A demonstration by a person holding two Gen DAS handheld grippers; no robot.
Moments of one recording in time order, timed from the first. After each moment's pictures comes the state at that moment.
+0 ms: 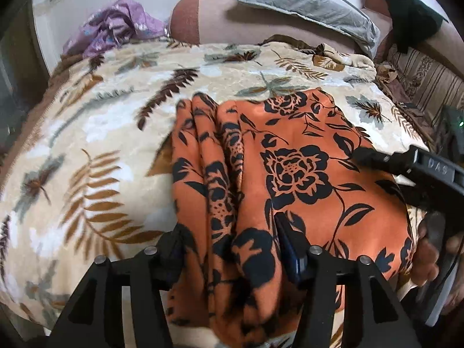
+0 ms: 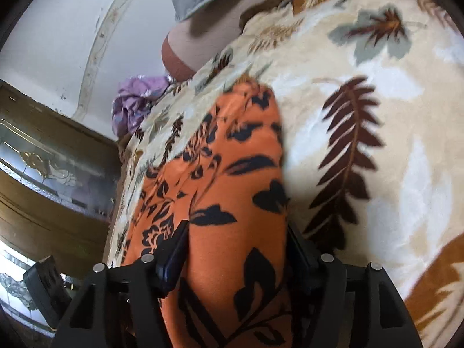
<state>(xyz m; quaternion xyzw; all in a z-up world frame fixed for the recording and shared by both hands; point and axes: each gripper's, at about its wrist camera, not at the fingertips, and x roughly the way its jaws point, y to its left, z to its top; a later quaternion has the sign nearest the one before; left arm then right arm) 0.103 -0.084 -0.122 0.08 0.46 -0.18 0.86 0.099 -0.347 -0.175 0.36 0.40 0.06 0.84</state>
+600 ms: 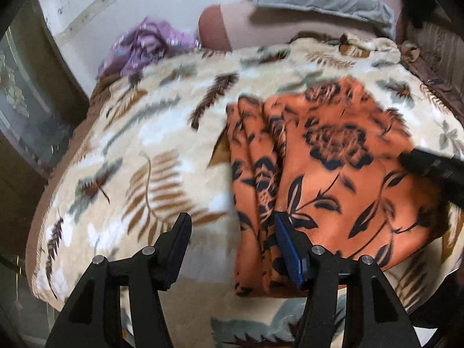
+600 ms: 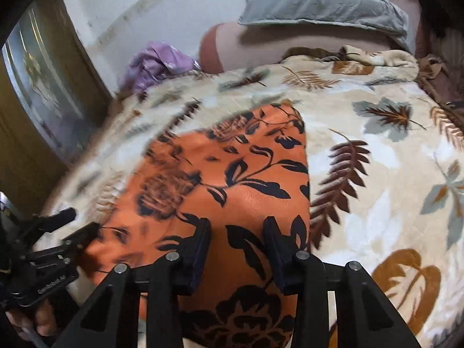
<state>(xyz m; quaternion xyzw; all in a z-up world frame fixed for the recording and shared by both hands) 0.080 -0.060 -0.120 0.16 0.44 -0.09 0.88 0.064 -0.278 -0.135 0.13 0.40 0.04 0.91</state>
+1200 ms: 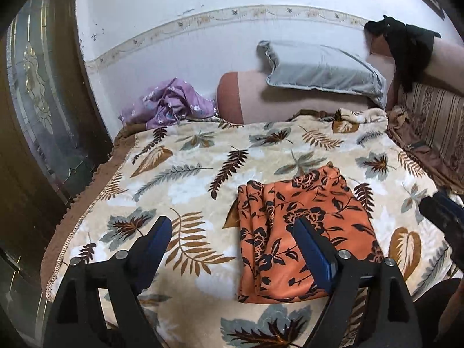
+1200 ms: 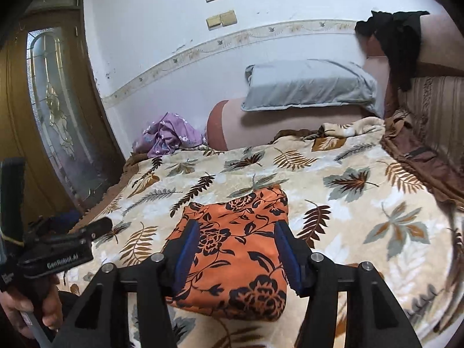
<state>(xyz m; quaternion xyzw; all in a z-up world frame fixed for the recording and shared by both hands) 0.023 -0.046 0.008 0.10 0.31 -0.09 0.94 -0.049 -0.267 -0.017 0.13 0.24 -0.01 0.96</state>
